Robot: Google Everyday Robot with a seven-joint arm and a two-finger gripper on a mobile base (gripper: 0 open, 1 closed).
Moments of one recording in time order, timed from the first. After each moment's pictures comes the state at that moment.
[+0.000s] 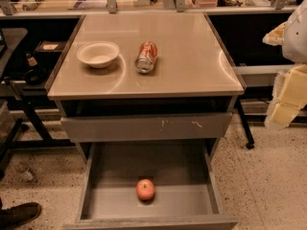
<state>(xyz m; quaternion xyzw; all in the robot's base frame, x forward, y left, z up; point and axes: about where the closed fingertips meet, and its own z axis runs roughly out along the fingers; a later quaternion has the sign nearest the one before) 0.438 -0.217 0.977 -0.60 0.78 -0.03 0.16</state>
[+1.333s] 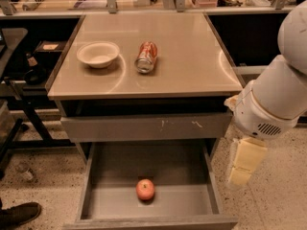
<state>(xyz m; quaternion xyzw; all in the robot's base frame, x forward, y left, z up) 0.393 -0.165 0.853 -0.62 0.78 0.04 0.12</state>
